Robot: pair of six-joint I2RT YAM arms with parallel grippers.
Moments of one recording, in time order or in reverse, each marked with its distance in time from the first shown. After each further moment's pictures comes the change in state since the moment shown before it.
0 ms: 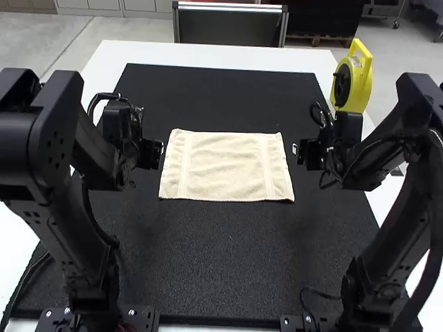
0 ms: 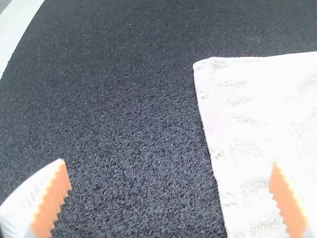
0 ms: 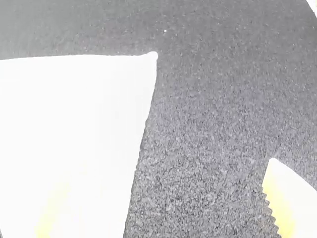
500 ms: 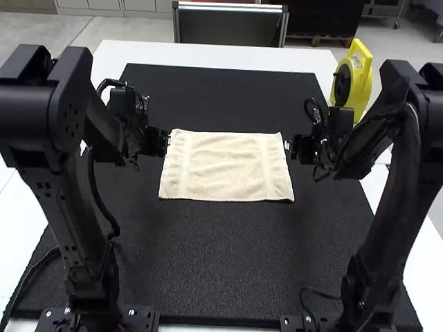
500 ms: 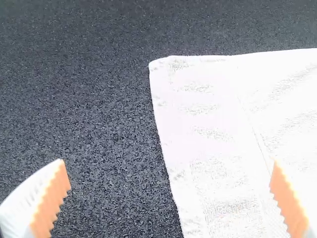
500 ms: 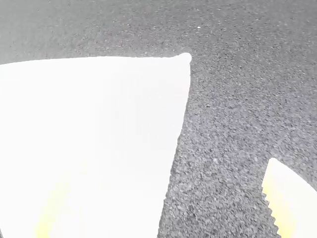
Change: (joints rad) left arm 0.010 0.159 0.211 -0.171 0.139 -0.055; right arm 0.000 0.201 0.151 0.003 -0.122 0.049
